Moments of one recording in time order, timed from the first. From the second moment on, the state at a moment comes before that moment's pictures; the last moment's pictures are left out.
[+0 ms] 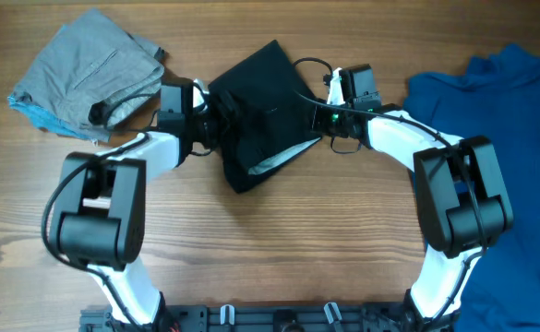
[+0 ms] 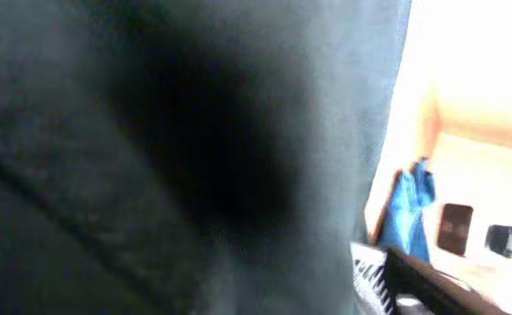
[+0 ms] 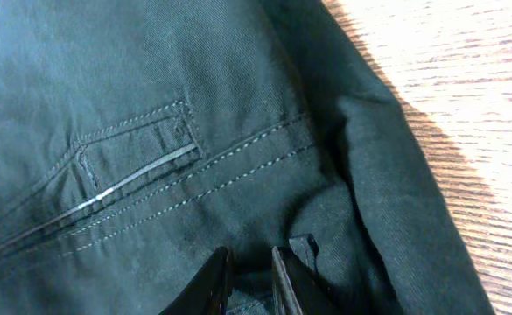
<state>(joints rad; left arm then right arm) -0.17 1.95 0.97 0.16 0.57 -0.94 0.27 2.02 1.15 -0.12 -0.43 0.49</state>
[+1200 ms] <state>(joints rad) 0.51 2.01 1.37 -0.11 0.47 -0.66 0.14 1.63 1.15 -0.58 -0.45 0.36</state>
